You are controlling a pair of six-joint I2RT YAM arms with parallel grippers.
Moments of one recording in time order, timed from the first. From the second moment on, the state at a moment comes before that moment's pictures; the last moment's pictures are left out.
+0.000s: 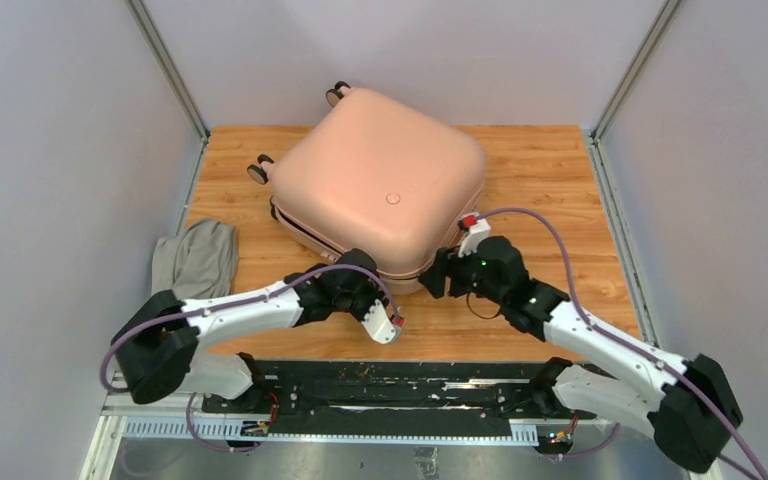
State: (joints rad) left arm -0.92 1.36 0.63 -0.14 0.01 1.44; right arm 0.78 1.02 0.58 -0.03 -0.07 0.40
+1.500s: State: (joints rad) left arm -0.05 1.83 1.75 -1.02 0.11 1.54; right arm 0.22 1.61 0.99 -0.13 -0.18 0.63
